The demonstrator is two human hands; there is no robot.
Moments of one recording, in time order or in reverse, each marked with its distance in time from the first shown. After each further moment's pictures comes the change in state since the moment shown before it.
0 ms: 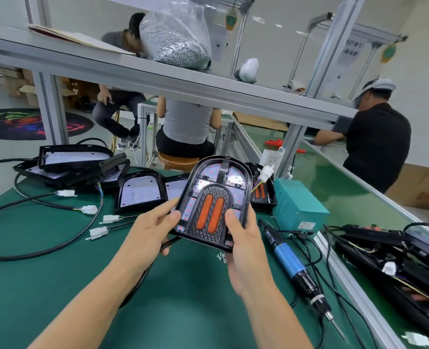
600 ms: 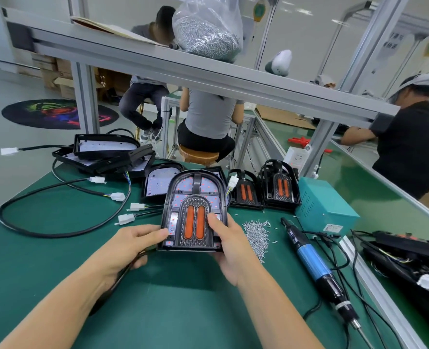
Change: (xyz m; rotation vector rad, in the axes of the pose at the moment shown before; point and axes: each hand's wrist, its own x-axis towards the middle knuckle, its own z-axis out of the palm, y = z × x) left_hand -0.027 -0.019 -0.069 0.040 -0.055 -0.285; right_hand 0.020 0.044 0.024 -0.044 -0.216 0.338
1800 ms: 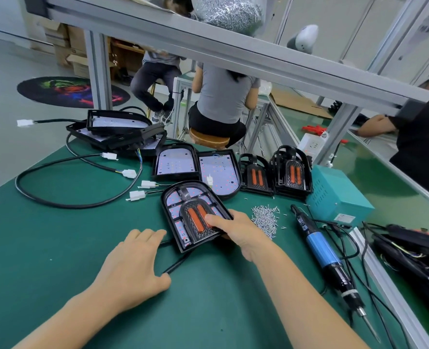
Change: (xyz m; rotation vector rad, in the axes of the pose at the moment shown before) left_hand -0.047 -0.039 0.020 1.277 0.166 0.181; right_hand 0.040 0.025 -0.037 -0.534 0.022 0.162
